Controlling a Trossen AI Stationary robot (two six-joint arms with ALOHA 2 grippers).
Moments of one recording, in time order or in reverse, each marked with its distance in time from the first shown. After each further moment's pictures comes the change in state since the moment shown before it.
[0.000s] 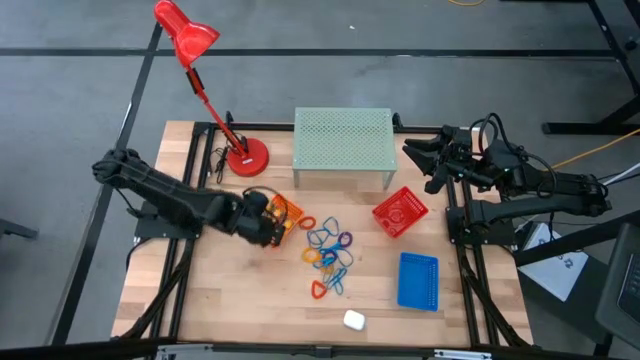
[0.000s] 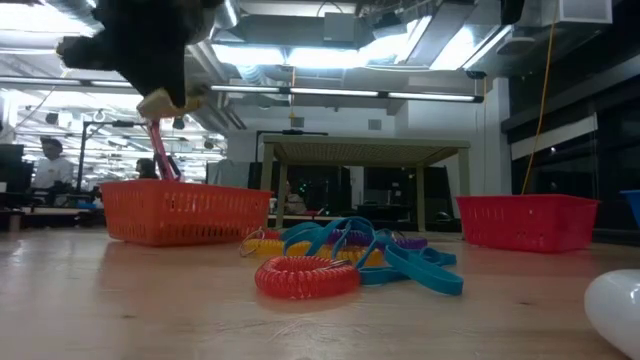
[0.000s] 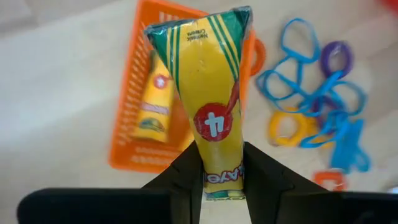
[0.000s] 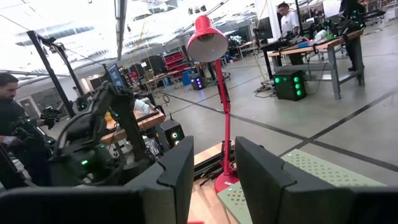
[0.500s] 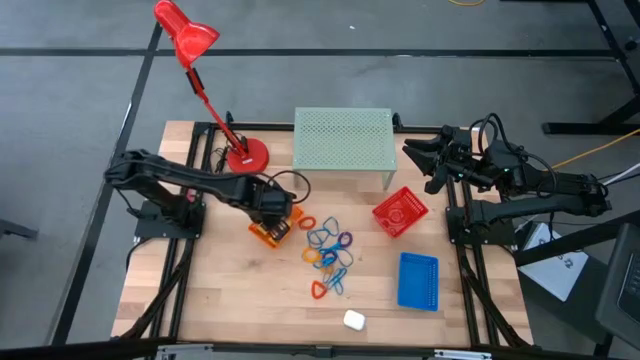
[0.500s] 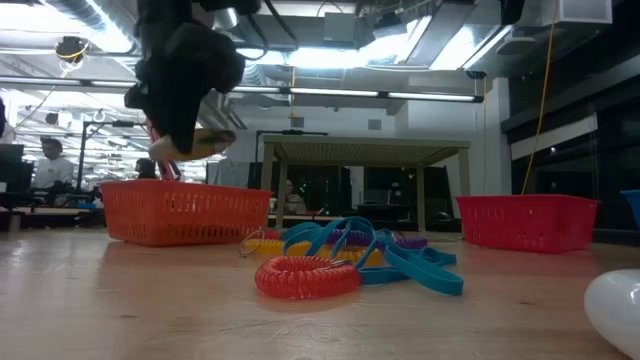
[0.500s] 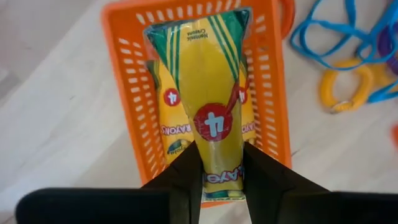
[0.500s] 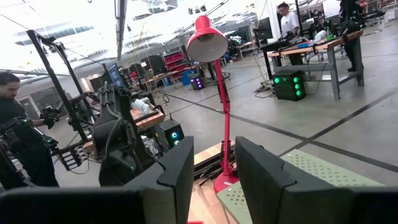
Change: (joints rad) left arm 0.219 0.125 0.000 0.020 0.260 0.548; right arm 0.000 0.000 0.000 0.000 0.000 -0.003
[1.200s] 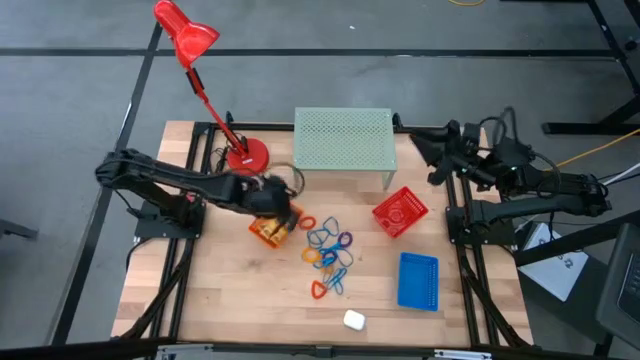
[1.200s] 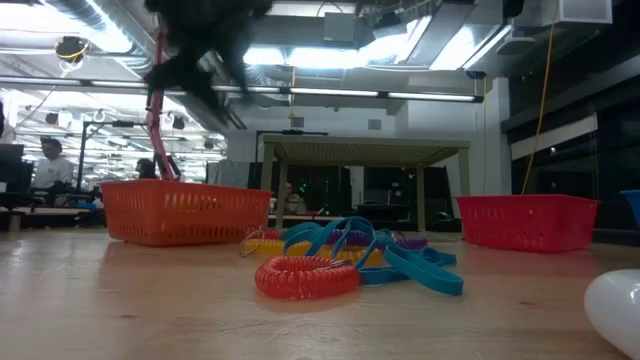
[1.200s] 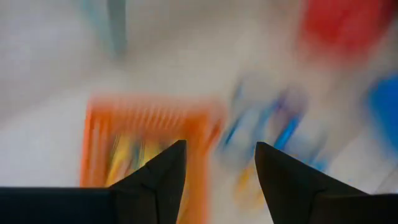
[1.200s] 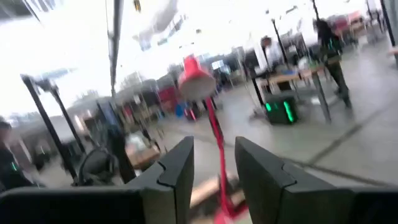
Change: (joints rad) left arm -0.052 -0.135 -0.002 0.285 -0.328 -0.247; right arm 0.000 0.000 0.000 0.160 0.082 0.003
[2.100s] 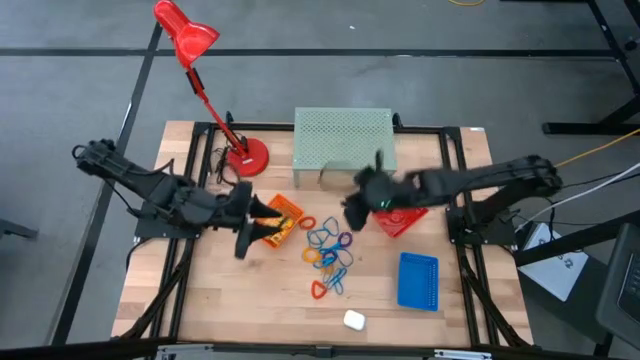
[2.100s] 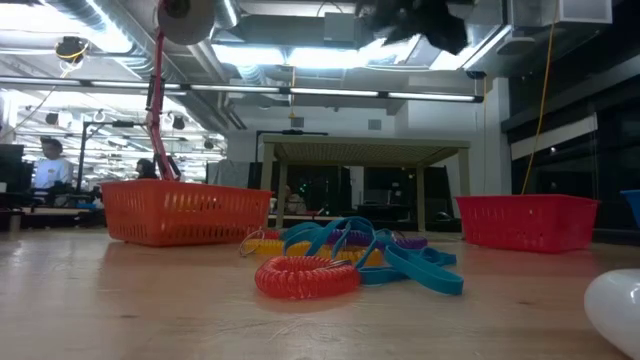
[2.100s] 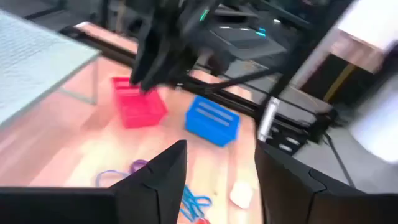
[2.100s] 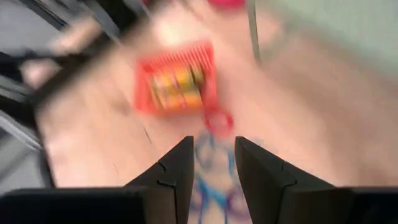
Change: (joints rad) left arm -0.331 -0.305 0.001 0.311 -0.058 0.555; right arm 0.233 0.814 0.521 -0.812 -0.093 0.569
